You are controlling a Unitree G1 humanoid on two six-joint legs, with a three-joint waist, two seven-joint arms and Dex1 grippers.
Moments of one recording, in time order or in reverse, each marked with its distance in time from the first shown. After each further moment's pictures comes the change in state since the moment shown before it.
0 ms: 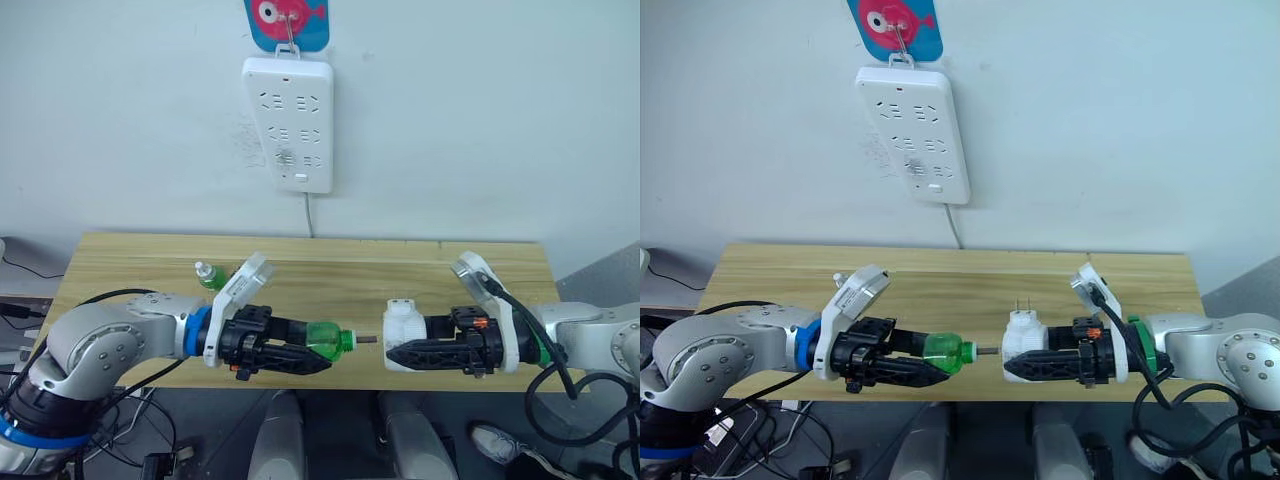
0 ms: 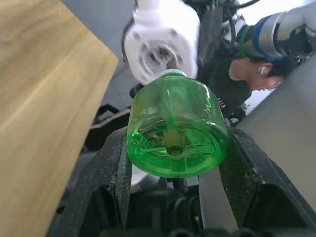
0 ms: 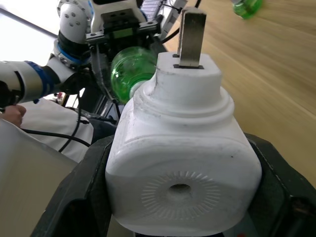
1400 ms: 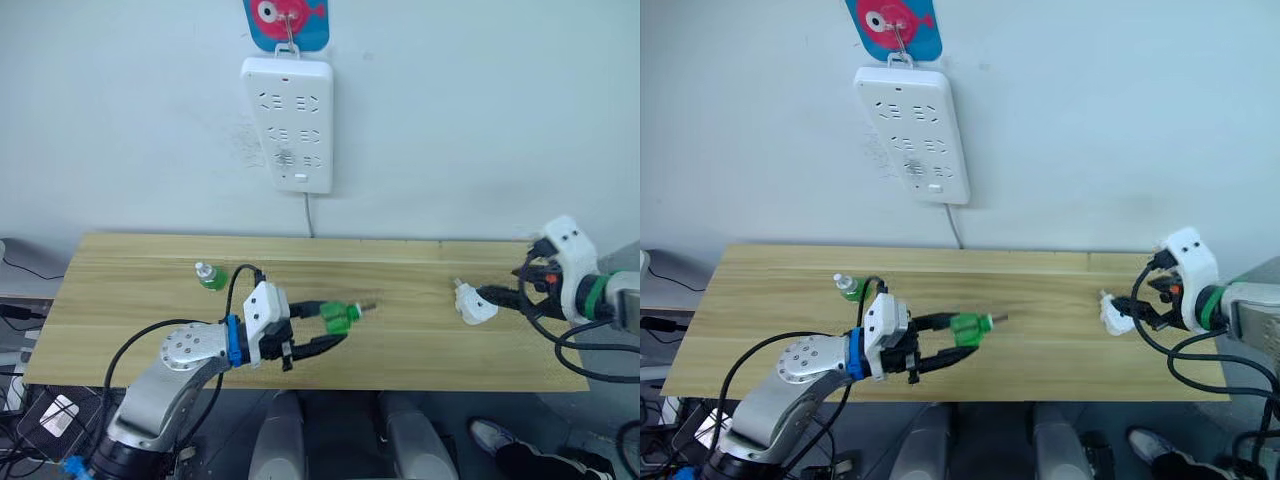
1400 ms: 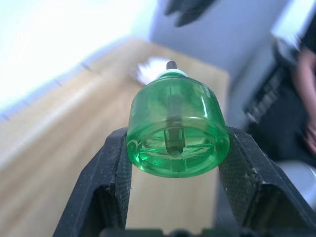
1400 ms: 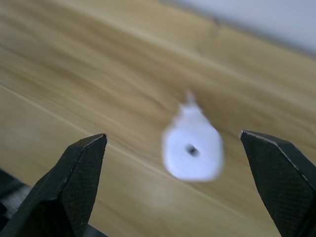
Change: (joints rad) left arm 0.197 -0.430 -0.056 0.055 0.754 -0.694 0.138; right arm -0.031 0.179 -0.426 -0.074 -0.849 0.327 0.100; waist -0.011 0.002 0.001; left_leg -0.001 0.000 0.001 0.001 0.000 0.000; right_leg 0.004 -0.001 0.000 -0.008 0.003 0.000
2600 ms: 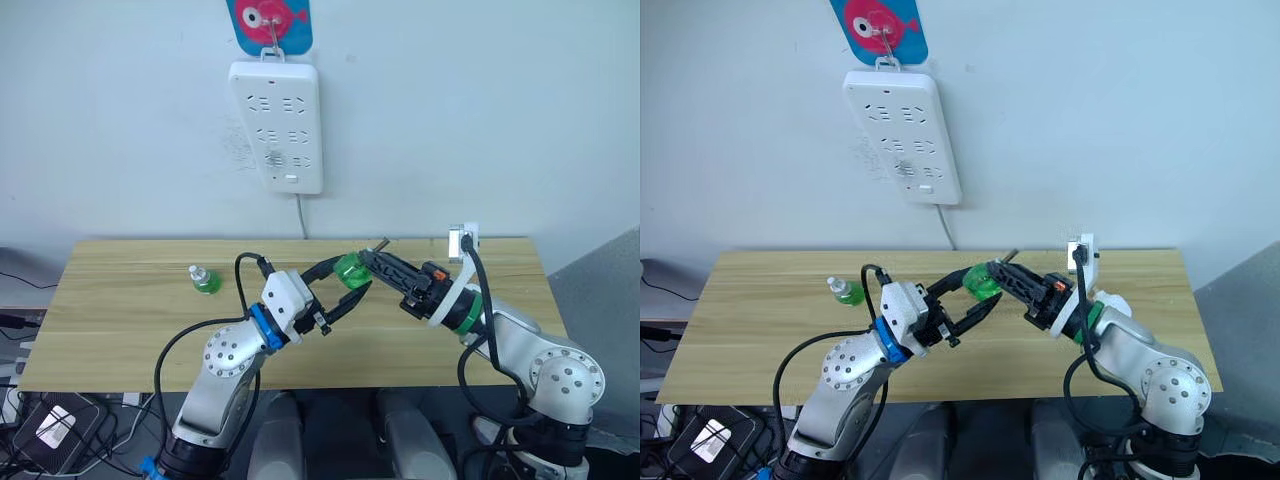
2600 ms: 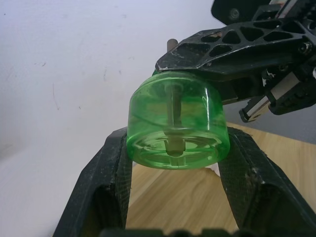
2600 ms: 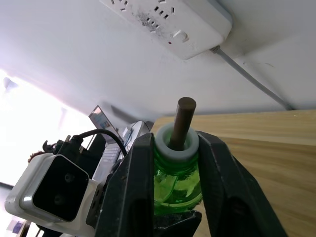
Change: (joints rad) left arm -0.023 -0.242 -0.069 0.078 0.207 -0.326 0.207; right arm 0.026 0.692 0.184 0.002 0.528 -0.287 -0.503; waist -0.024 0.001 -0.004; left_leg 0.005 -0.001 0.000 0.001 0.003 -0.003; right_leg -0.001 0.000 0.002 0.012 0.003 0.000
